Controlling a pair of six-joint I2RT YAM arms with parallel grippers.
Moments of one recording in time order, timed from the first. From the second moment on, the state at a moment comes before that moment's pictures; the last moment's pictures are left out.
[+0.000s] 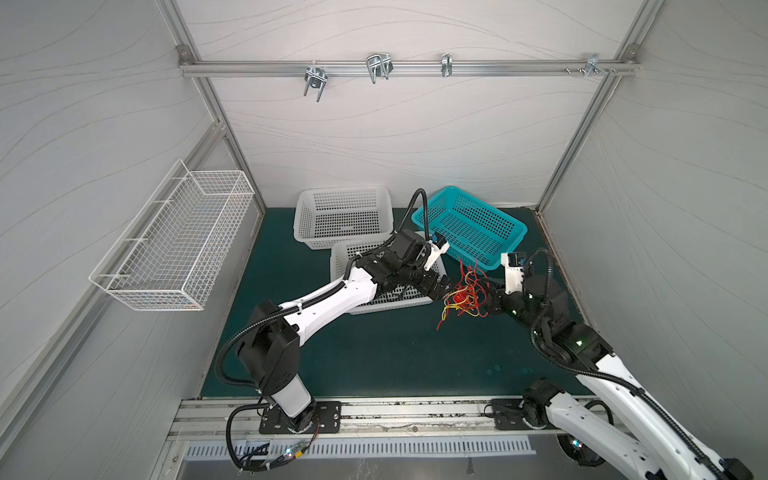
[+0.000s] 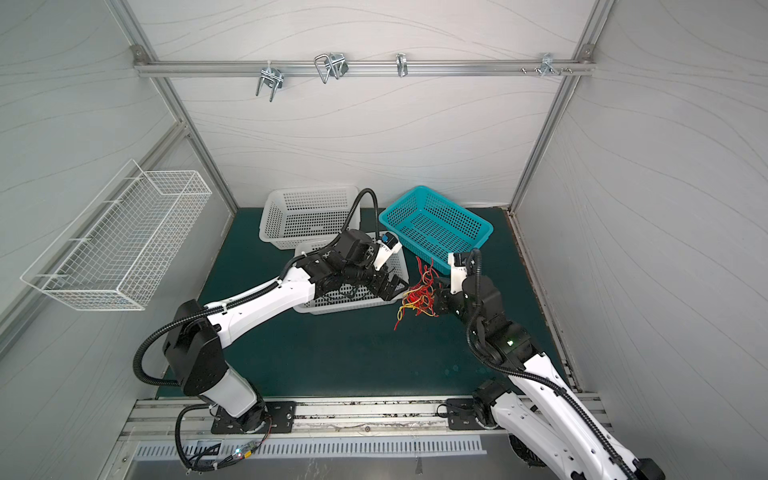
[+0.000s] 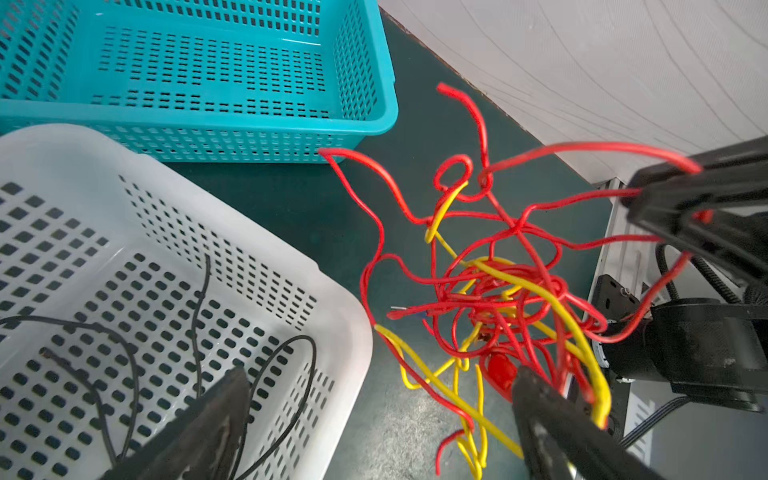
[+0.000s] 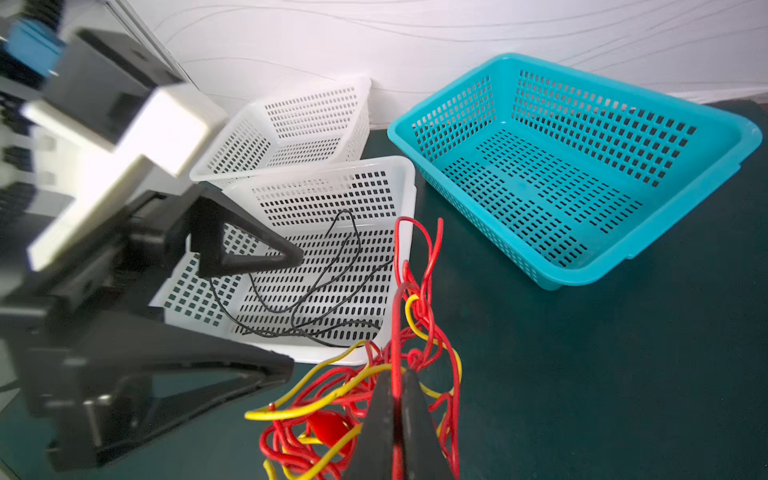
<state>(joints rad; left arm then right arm) -0.77 1.64 1.33 -0.41 0.32 -0.09 0.58 0.69 0.73 -0.44 0.07 0.32</state>
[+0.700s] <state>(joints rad) -0.78 1.60 1.30 -0.34 0.45 -0.09 0.58 0.72 0.73 -0.48 0.13 0.30</state>
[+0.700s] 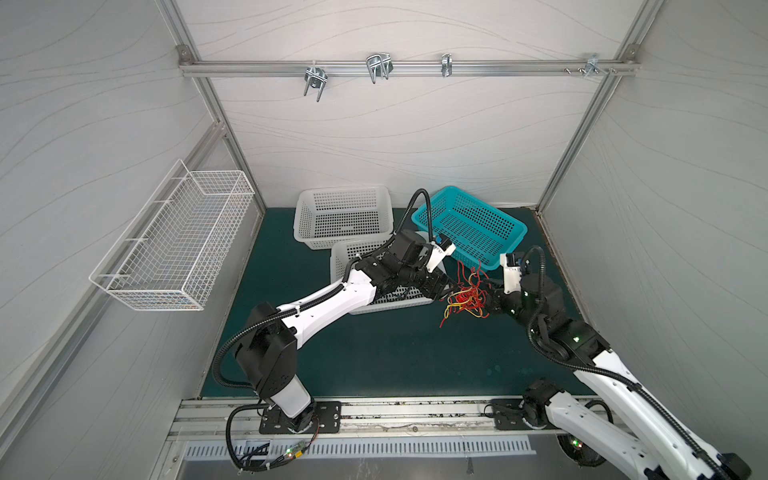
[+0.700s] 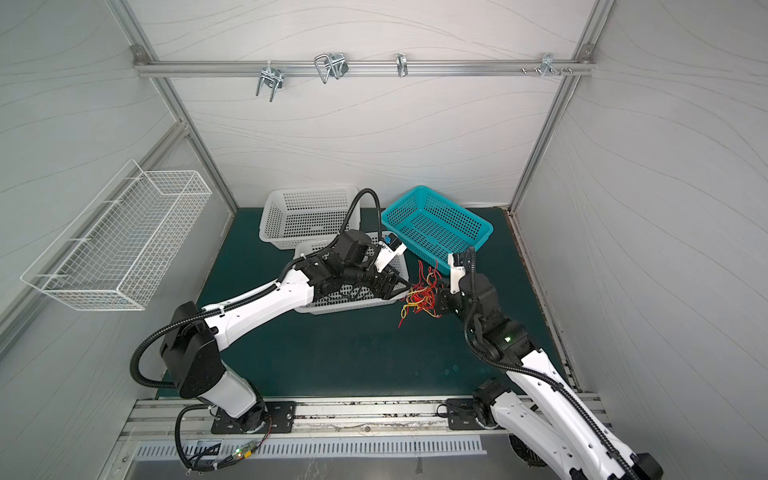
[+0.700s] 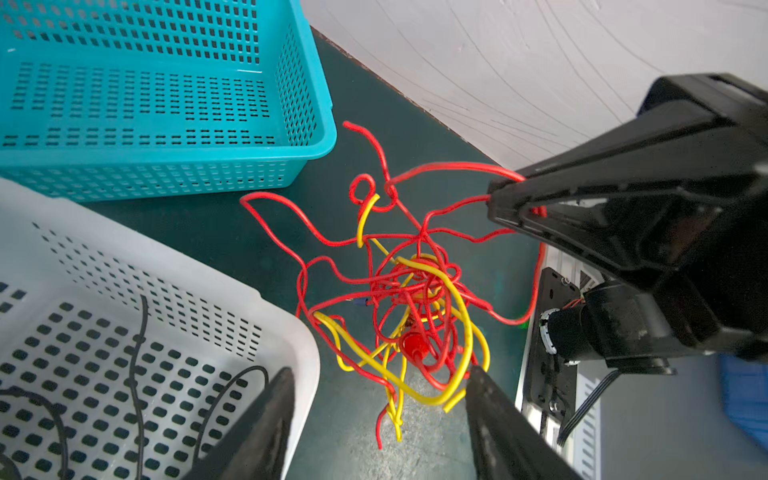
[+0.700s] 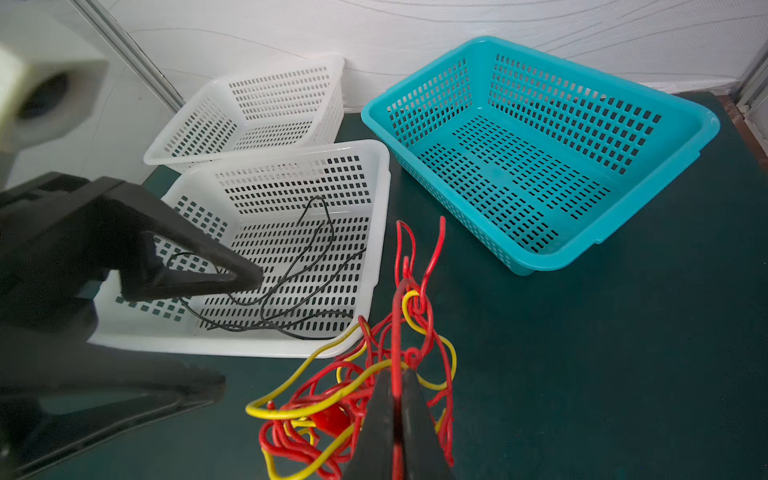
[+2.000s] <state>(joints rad) -0.86 1.70 1.37 -0.43 0.37 0.00 0.57 0.78 0.72 -0.48 0.17 0.33</state>
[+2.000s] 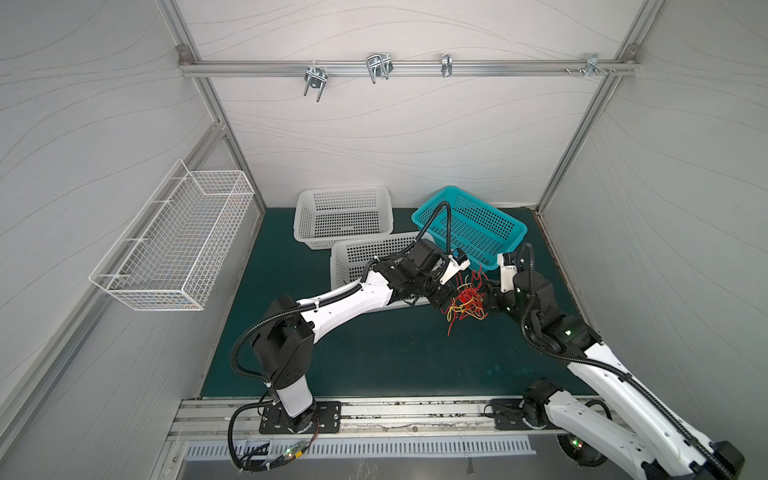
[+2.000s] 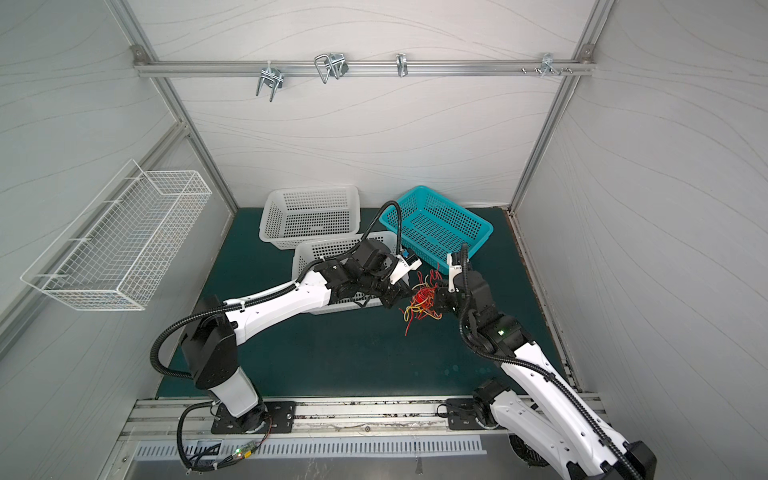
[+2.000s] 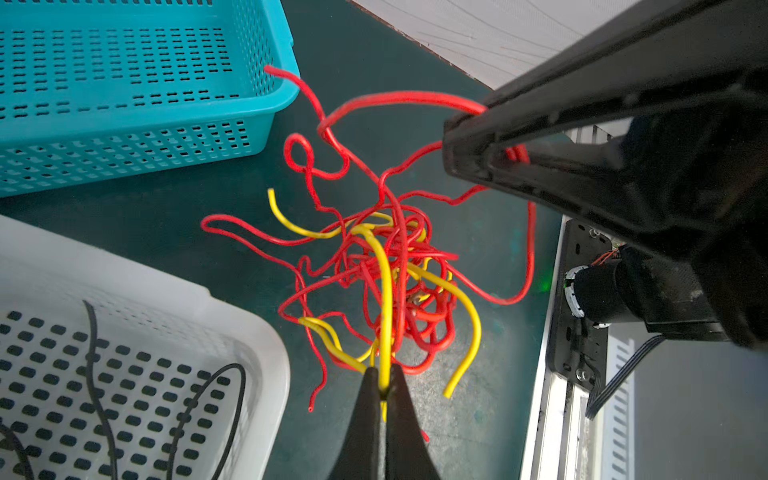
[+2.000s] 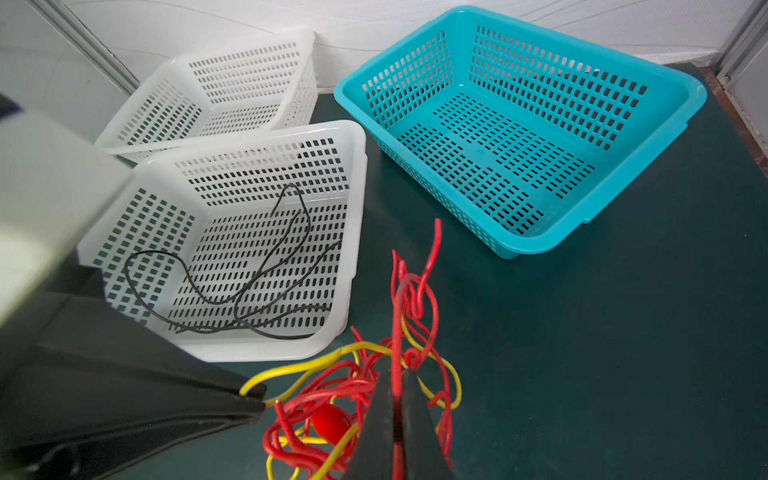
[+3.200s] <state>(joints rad) -0.78 1.40 1.46 -0.45 -0.18 0.04 0.34 0.91 0.50 -0.43 0.24 0.71</state>
